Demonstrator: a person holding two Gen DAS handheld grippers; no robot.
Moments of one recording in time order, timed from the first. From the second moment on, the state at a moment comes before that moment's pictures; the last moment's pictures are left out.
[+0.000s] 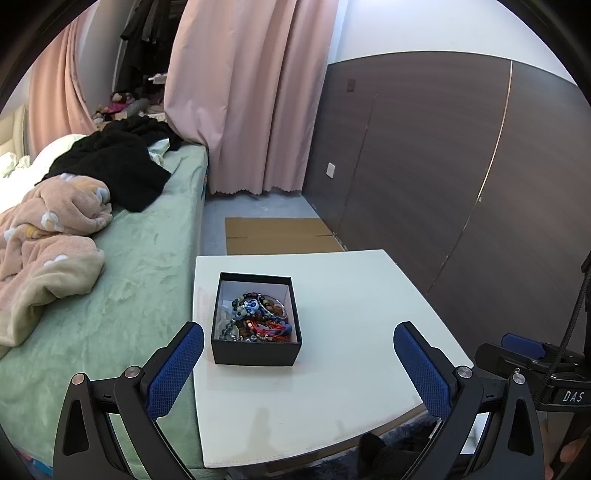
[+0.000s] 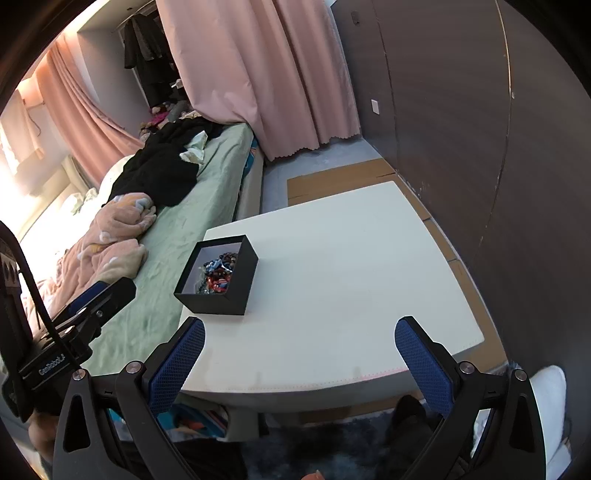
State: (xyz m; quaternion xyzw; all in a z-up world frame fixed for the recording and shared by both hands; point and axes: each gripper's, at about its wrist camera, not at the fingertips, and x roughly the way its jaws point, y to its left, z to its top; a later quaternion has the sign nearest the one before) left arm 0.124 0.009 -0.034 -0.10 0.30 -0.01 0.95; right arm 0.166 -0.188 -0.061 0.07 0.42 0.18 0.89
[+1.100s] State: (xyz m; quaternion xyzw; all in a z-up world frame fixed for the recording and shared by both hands) left arm 0.124 0.005 -0.035 -0.09 0.30 -0.01 0.95; right arm 0.165 -0.189 -0.065 0.09 0.43 0.18 0.88
